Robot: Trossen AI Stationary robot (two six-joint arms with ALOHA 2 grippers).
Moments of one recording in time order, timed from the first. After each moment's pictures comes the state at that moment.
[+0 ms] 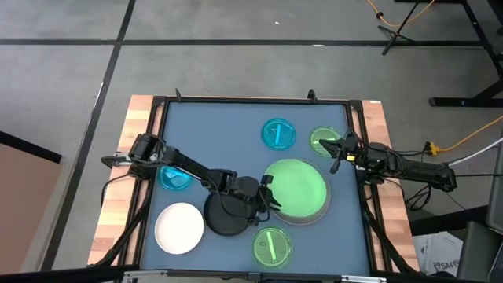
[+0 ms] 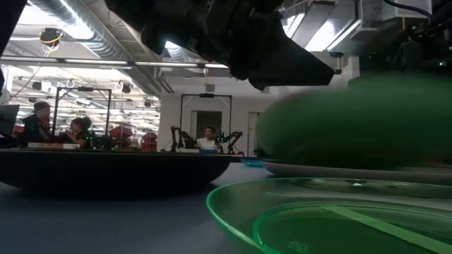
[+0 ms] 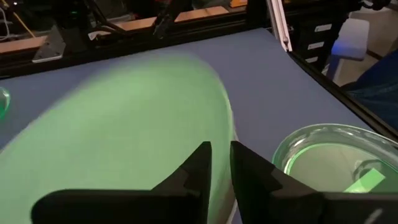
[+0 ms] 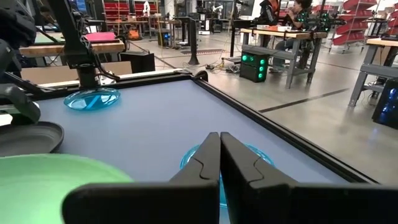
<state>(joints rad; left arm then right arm) -0.23 1.99 1.16 0.42 0.02 0.06 -0.11 0.02 0.06 -0.11 0.32 0.02</state>
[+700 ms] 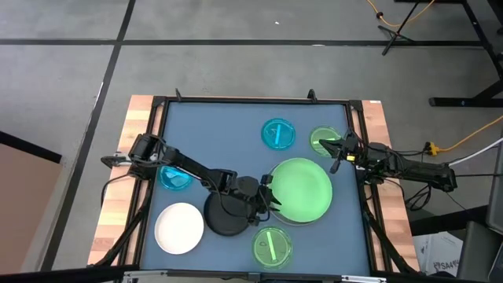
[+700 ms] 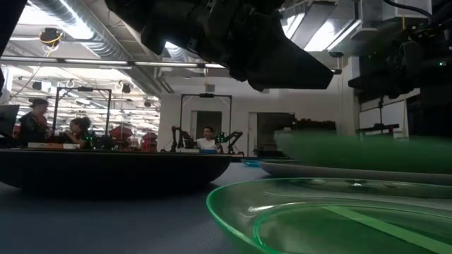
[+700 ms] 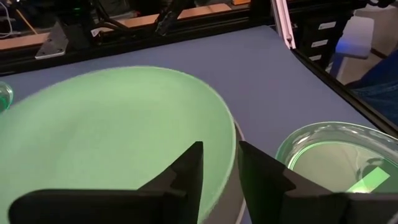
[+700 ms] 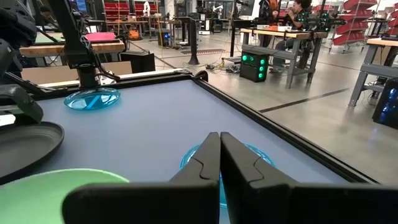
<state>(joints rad) -0.22 1.99 1.16 0.41 0.01 0.06 -0.11 0.02 0.06 -0.11 0.32 0.02</state>
